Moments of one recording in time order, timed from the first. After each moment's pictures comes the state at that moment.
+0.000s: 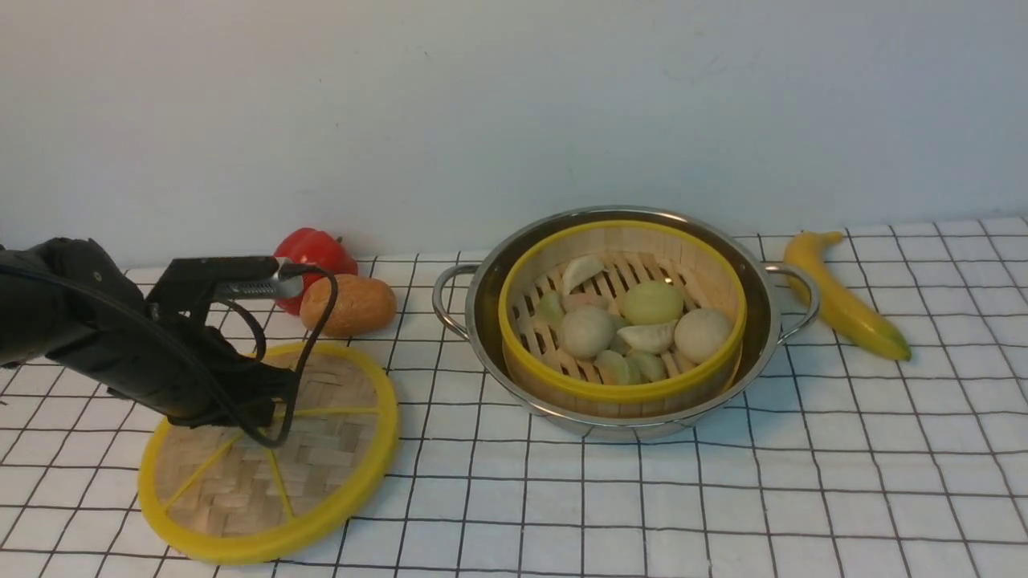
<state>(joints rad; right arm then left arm) 0.24 0.69 -1.69 0.28 1.24 -0.03 0.06 1.75 -1.05 -0.30 0.61 0.38</state>
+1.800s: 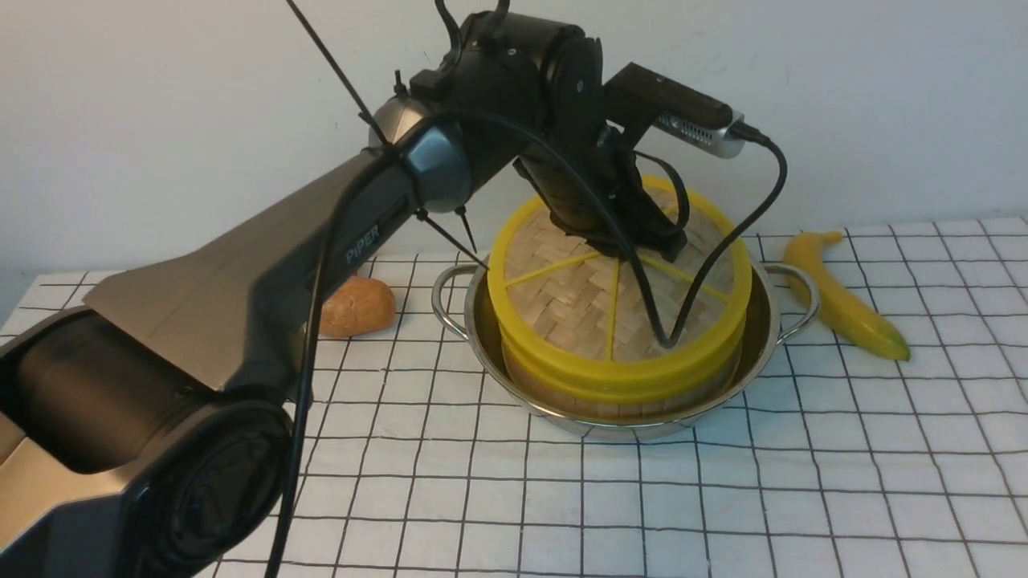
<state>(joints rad) 0.24 0.69 -1.69 0.31 1.24 -0.01 -0.58 2.27 -2.19 -0.01 1.05 0.18</state>
